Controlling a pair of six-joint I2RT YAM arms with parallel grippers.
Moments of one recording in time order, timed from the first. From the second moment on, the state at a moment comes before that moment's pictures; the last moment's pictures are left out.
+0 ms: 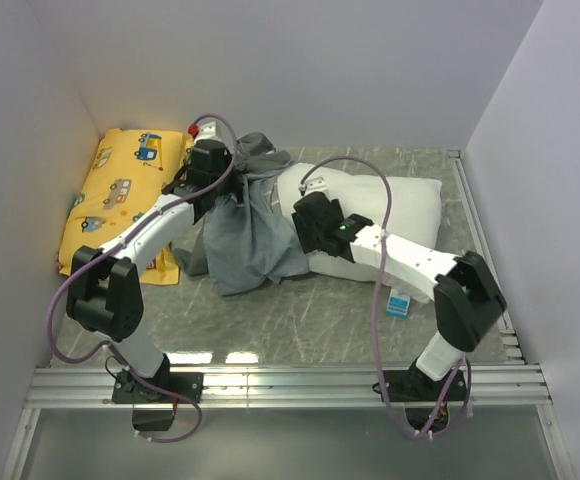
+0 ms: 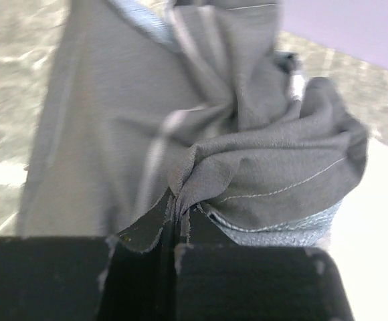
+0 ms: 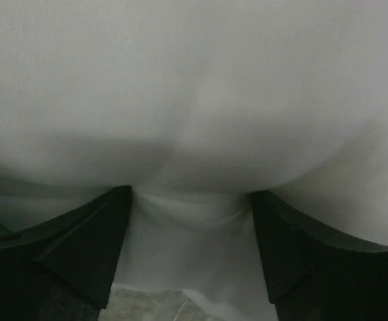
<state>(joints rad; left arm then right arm) -0.36 1.65 1.32 -0.17 -0.18 -0.56 0.74 1.59 1.20 -0.46 0.45 0.25</state>
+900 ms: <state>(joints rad) -0.83 1.48 1.02 -0.16 -0.48 -0.67 0.53 1.65 1.27 -0.41 0.06 0.36</state>
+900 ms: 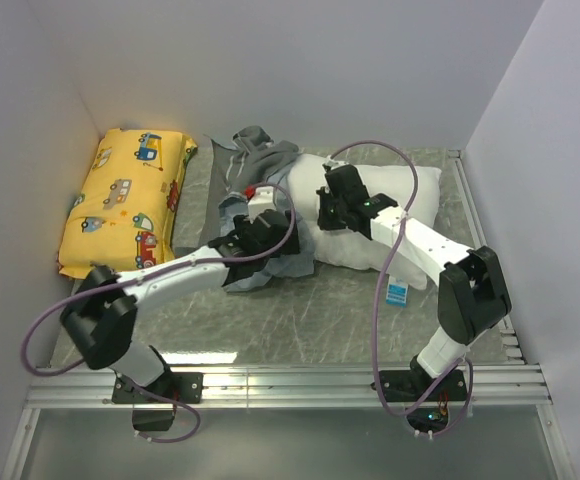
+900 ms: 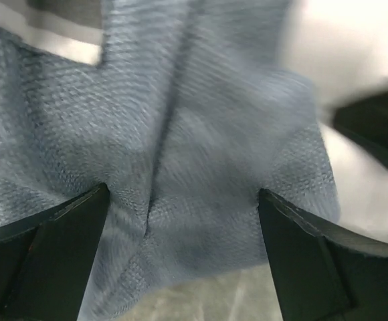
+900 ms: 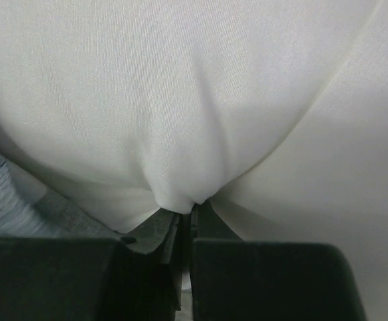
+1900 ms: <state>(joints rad) -0.29 1.37 0.89 -0.07 -0.18 -0.86 0.37 1.42 1.23 -0.48 -0.05 0.45</state>
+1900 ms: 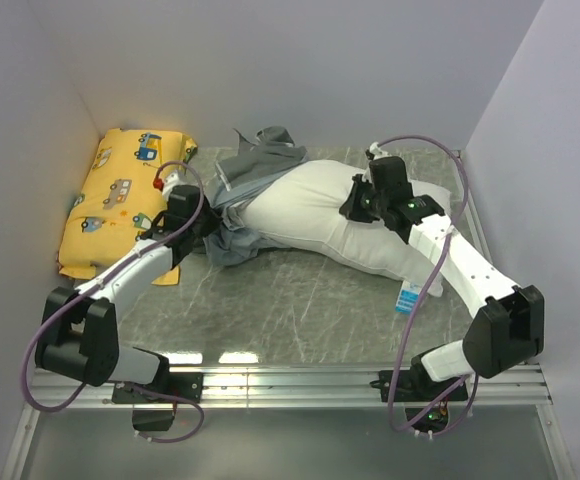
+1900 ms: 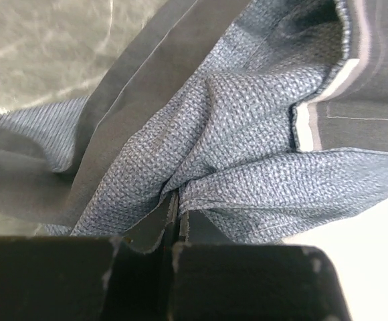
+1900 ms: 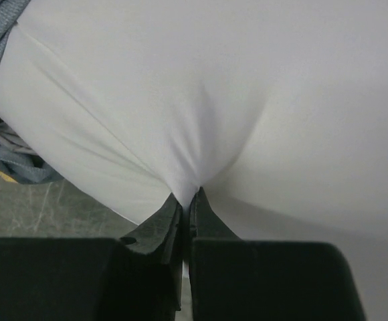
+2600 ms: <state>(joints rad) -0.43 1.42 0.74 0.05 -0.35 -0.86 0.92 1.80 1.47 -0.45 0.47 0.26</state>
